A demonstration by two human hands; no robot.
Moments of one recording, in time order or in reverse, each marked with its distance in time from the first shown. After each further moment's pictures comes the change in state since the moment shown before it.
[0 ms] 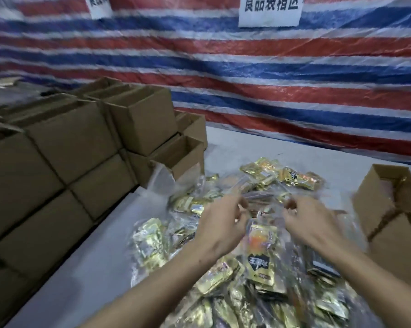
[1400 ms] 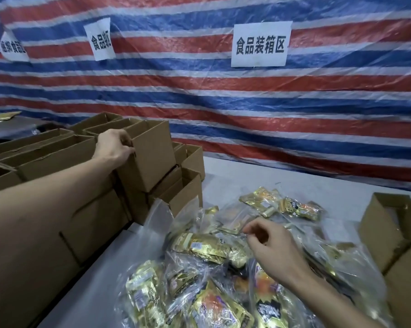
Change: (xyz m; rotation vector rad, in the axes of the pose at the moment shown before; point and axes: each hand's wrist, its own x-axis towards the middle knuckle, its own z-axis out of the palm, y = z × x) left_hand 0.166 -0.161 -0.219 0.222 0.452 -0.326; right_hand -0.001 -0.067 0.025 0.551 -0.033 -0.189
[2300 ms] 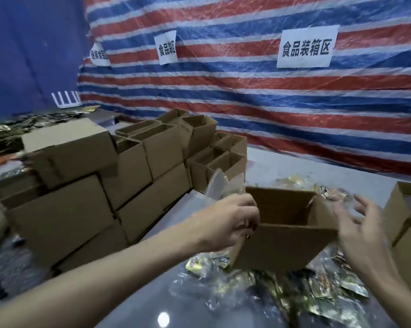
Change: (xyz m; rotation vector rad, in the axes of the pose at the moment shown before) left_hand -0.335 0.073 -0.138 -0.084 -0.476 0.922; right_hand -0.167 -0.063 -0.076 0.253 0.361 0.125
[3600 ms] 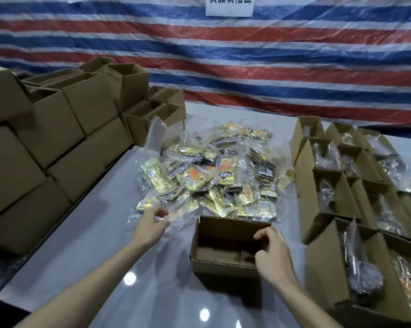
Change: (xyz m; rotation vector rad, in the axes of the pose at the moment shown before) left_hand -0.129 -0.001 0.172 -0.458 0.086 -0.950; right_hand -0.187 0.134 -0.028 -0.289 -0.182 0.254
